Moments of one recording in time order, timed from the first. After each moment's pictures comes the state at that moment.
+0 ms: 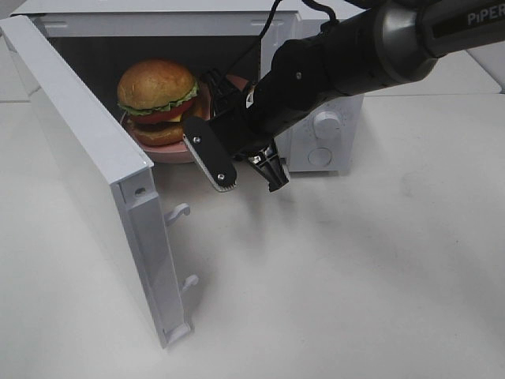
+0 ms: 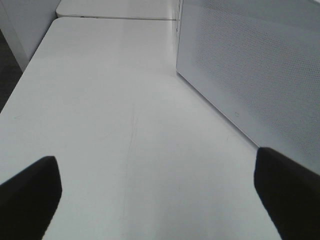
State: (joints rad) left arm 0.06 0.00 -0.52 -0.06 1.08 0.03; right arm 0.62 2.04 -1.35 0.06 0.17 -1.73
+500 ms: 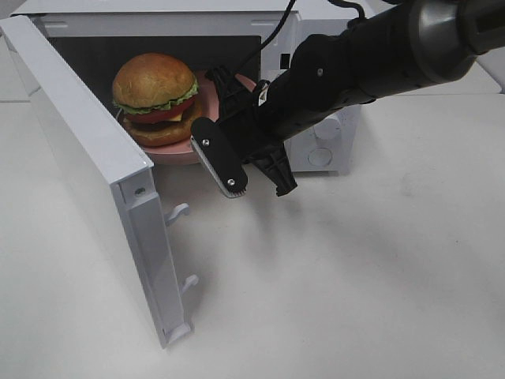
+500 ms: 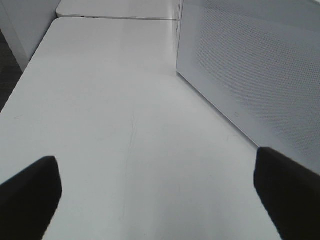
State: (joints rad) left arm 0.06 0.00 -0.52 -0.06 1.08 0.03; right arm 0.62 1.95 -1.23 0.18 0.11 -1.85
